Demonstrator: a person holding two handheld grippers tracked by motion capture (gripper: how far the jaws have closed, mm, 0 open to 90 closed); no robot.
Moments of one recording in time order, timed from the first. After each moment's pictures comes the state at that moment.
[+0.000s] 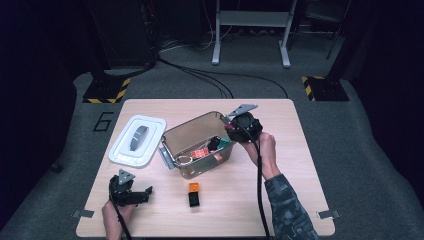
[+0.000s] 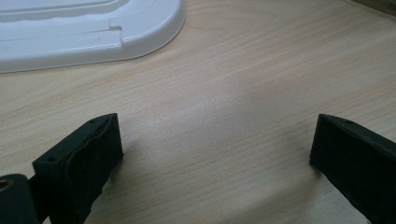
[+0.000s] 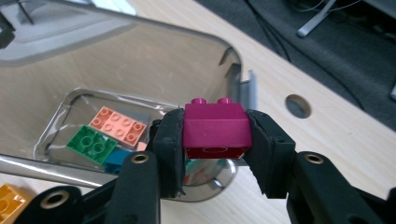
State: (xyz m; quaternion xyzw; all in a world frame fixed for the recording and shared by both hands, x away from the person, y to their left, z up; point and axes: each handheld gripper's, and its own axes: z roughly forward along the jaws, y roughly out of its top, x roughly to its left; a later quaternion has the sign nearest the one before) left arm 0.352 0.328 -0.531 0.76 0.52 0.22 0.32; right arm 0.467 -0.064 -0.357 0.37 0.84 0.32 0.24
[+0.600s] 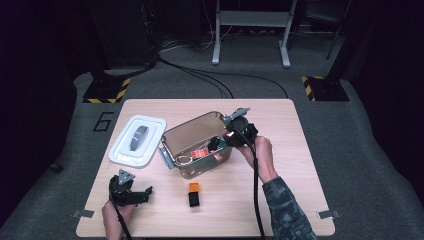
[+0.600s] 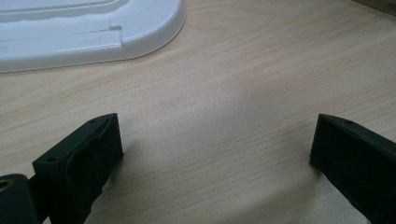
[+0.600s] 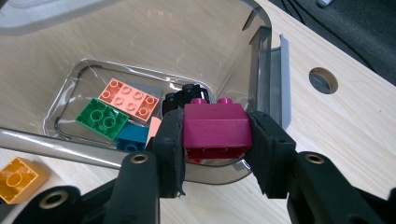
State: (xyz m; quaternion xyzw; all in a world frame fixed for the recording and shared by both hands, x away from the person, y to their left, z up) left arm 0.352 0.328 -0.531 0.76 0.52 0.22 0.32; right arm 0.468 -0.056 -0.371 0.37 0.86 0.28 0.21
